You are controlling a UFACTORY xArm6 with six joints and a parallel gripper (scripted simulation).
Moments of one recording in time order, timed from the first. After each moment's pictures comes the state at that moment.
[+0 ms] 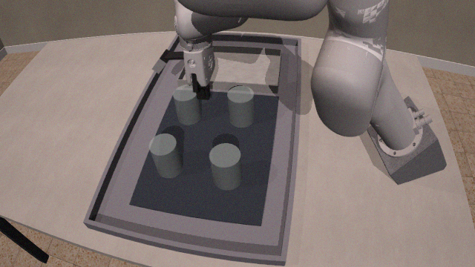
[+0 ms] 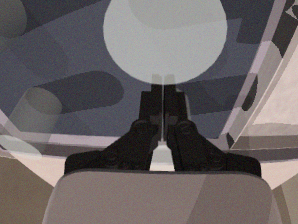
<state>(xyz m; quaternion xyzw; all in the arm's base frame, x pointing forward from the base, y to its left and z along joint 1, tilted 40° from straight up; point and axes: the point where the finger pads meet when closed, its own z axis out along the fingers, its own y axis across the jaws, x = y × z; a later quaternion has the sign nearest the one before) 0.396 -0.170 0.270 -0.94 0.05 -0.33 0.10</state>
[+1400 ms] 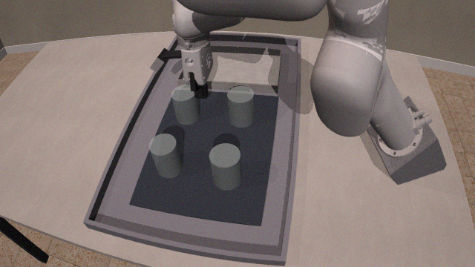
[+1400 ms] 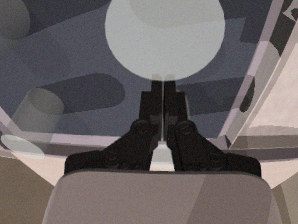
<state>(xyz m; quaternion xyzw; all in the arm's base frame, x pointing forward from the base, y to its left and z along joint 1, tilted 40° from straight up) 0.397 -0.171 0.276 -0.94 0.05 -0.33 0.10</state>
